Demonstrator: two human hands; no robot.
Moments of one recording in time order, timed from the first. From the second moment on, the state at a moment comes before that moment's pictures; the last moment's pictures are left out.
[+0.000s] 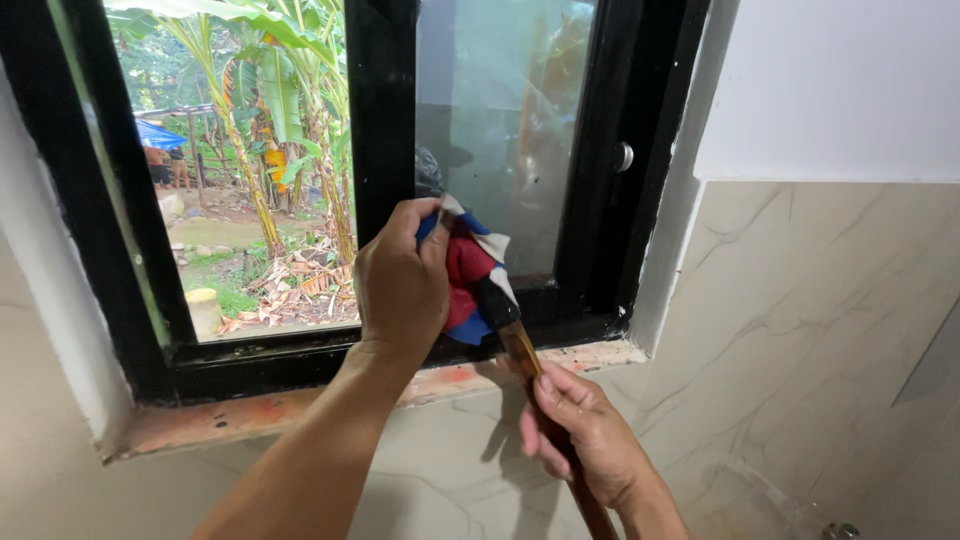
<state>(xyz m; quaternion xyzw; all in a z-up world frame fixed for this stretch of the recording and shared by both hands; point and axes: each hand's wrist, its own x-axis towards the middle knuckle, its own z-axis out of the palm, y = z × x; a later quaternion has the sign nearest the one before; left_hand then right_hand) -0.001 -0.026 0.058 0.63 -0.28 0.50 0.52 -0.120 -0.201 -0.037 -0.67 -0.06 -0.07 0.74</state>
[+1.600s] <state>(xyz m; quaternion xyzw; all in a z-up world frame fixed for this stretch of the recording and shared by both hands) -0.028 -0.082 0.032 0.77 -0.42 0.32 0.36 -0.125 -0.194 -0.038 -0.62 0.14 -0.27 0.72</state>
